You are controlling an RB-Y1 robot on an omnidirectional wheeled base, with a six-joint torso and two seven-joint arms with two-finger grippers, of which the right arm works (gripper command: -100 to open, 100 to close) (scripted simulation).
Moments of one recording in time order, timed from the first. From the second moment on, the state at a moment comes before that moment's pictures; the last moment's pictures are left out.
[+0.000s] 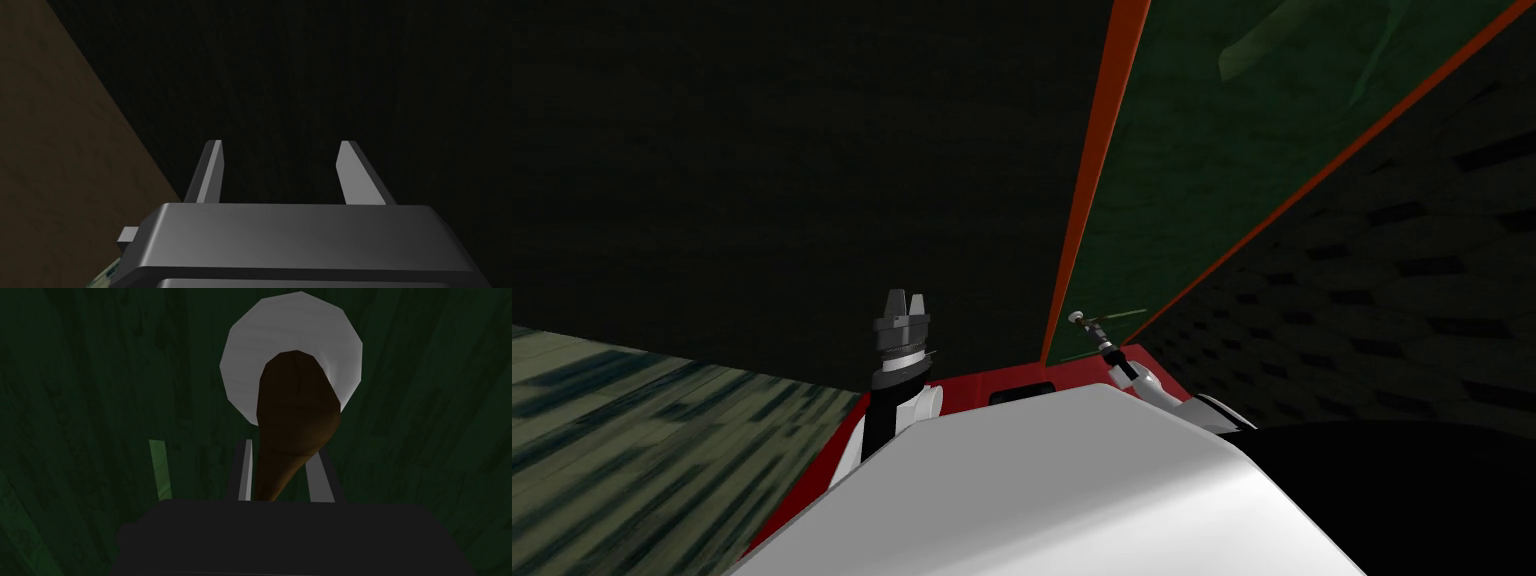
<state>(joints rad) -0.03 -0.55 0.19 -0.65 -0.15 -0.94 -0.37</state>
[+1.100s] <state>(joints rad) 0.04 -0.63 0.26 -0.57 -0.15 -1.14 -0.43</state>
